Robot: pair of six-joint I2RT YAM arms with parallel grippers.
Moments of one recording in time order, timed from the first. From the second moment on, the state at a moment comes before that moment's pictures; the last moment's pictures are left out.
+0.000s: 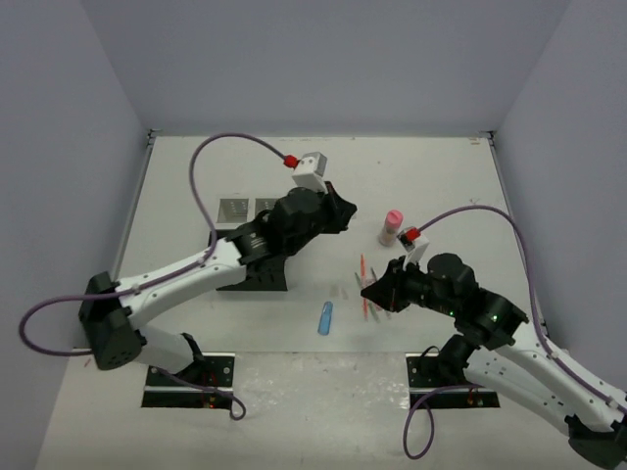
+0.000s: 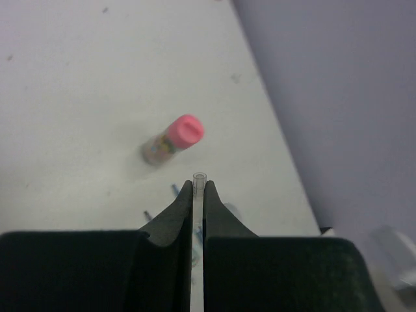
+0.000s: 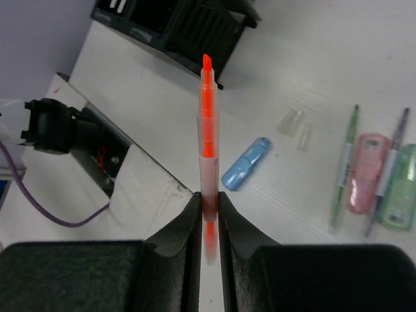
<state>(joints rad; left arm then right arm) -0.98 1.47 1.25 -0.14 -0.35 -0.77 0.82 0.58 0.67 -0.56 -0.12 0.61</state>
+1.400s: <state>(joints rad) -0.98 1.18 0.90 0.40 0.07 -0.62 0.82 0.55 0.70 -0.35 -0.17 0.60</state>
